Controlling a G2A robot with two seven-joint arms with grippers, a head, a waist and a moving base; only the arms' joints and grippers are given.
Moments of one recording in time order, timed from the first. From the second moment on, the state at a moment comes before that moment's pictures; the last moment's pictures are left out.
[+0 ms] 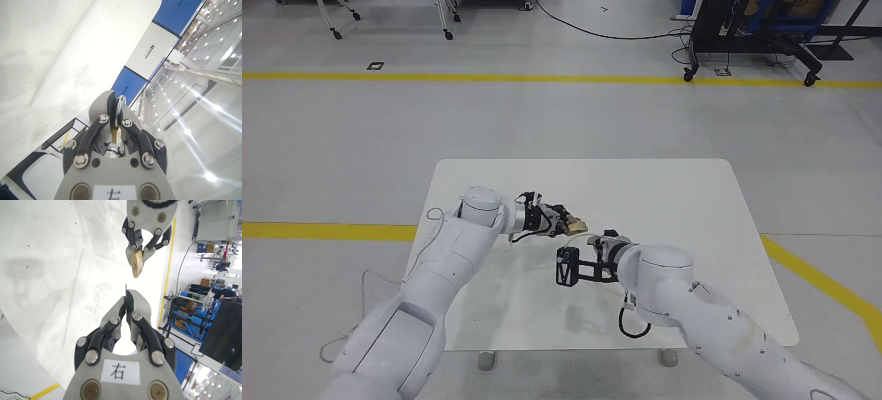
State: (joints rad) left arm 0.60 -1.49 -0.88 -0.52 -0.39 0.32 -1.09; right arm -1.10 -1.11 0.79 -2.01 -1.59 -0.65 1.17
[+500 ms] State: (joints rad) left arm 0.59 -1.50 -0.86 -0.50 -0.38 0.40 -1.10; right arm -0.86 -1.16 0.51 -1.87 -1.52 -0.47 1.35
